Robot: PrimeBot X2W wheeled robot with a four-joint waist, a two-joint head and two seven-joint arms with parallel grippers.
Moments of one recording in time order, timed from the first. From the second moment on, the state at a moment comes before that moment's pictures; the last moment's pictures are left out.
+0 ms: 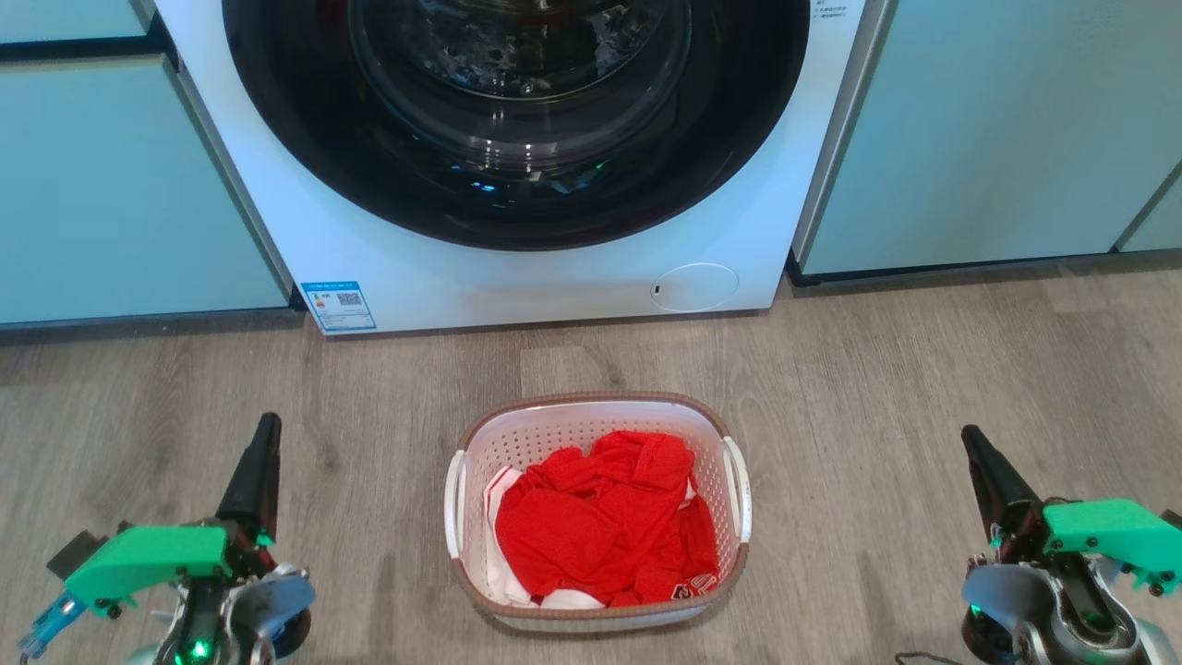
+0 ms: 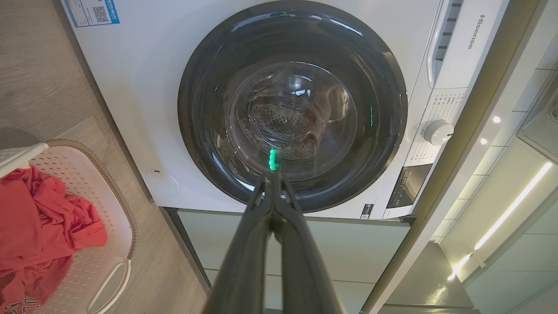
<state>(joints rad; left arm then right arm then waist) -0.05 0.04 0.08 0.27 -1.62 -0.12 0.11 -0.06 -0.04 -0.13 0.28 1.62 0.13 0.11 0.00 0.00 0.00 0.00</state>
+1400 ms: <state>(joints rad) 0.03 0.03 0.03 0.24 -1.32 -0.08 0.02 0.00 -0.03 -0.06 0.28 1.31 0.13 0.02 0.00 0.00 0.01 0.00</state>
